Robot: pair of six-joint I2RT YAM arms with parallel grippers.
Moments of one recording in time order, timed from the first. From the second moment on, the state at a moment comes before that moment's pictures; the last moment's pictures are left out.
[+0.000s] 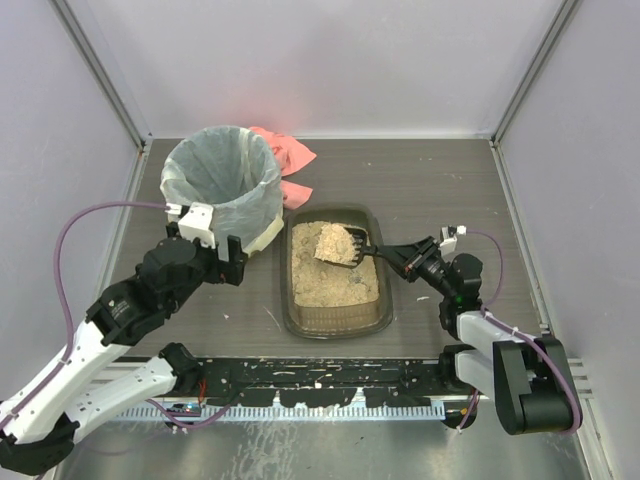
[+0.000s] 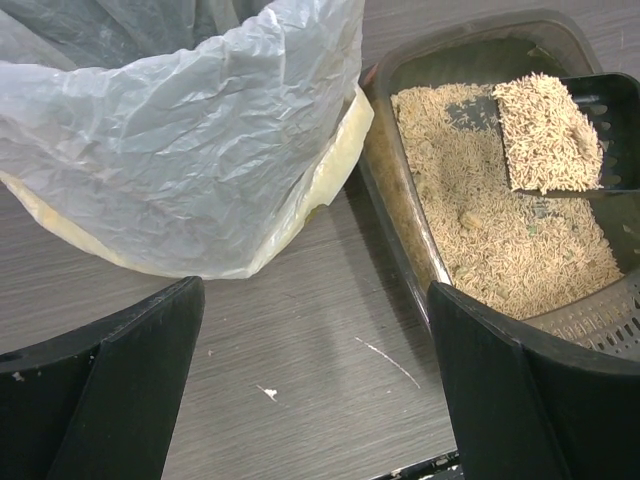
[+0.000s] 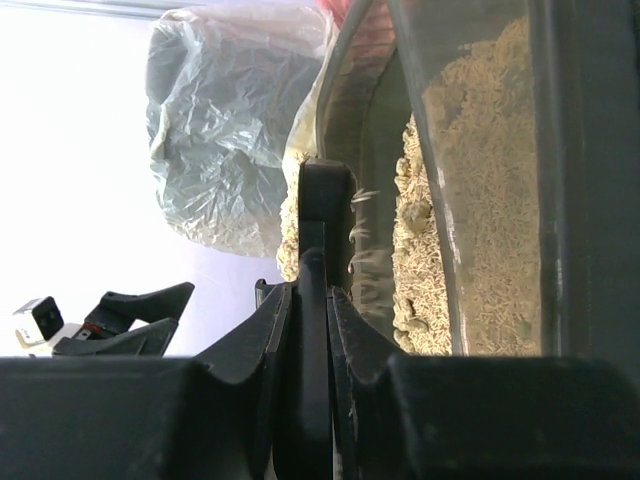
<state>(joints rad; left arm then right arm) -0.78 0.69 0.96 -0.72 -0.40 -0.27 0.07 1.08 0.12 0.88 -0.65 1.38</state>
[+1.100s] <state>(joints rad) -0.78 0.65 0.94 -0.72 -0.45 -0.28 0.05 1.13 0.06 1.01 -0.69 1.48</state>
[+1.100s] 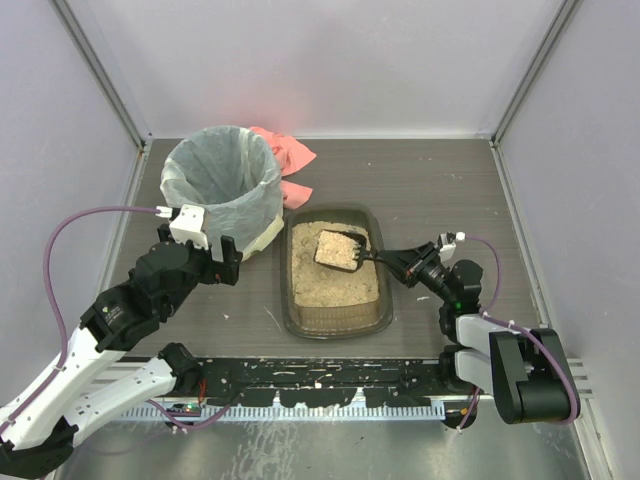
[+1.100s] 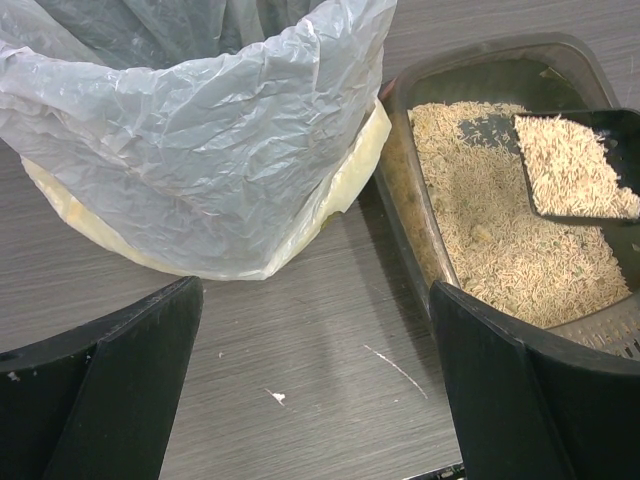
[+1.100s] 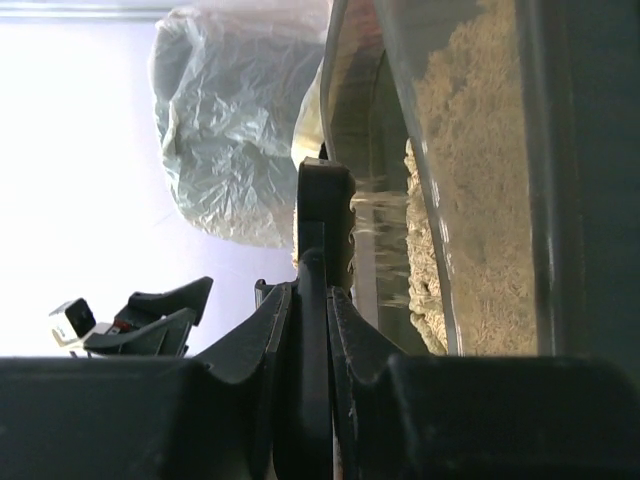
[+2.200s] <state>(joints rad) -0.78 0.65 0.94 -0.72 -0.46 -0.28 0.07 1.19 0.10 0.99 -0.70 1.46</state>
